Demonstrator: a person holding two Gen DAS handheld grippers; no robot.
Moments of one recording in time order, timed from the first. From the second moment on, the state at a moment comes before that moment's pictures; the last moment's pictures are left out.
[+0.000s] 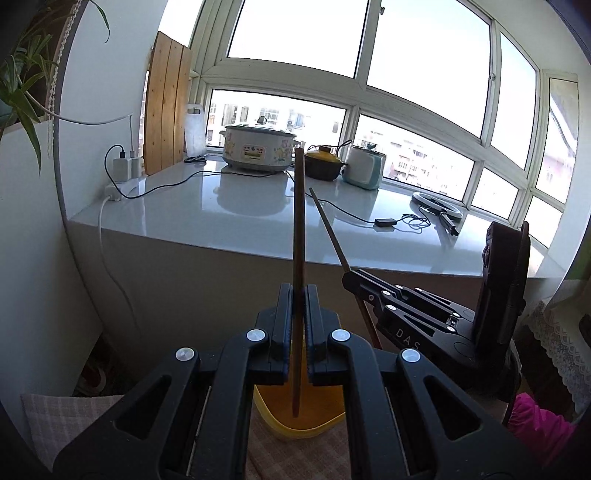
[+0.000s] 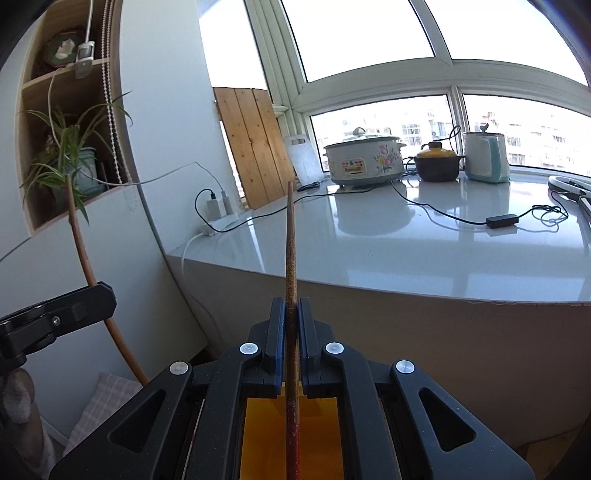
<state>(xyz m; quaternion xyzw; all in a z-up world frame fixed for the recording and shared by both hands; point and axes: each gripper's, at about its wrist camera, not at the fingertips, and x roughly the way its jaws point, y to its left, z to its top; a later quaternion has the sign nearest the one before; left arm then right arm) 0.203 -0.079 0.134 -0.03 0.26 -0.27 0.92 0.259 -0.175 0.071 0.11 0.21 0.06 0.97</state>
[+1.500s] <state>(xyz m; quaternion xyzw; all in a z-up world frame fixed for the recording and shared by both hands) 0.140 -0.058 0.084 -0.04 0.29 -0.25 0.92 0.197 -0.162 0.043 0.06 0.29 0.06 0.95</state>
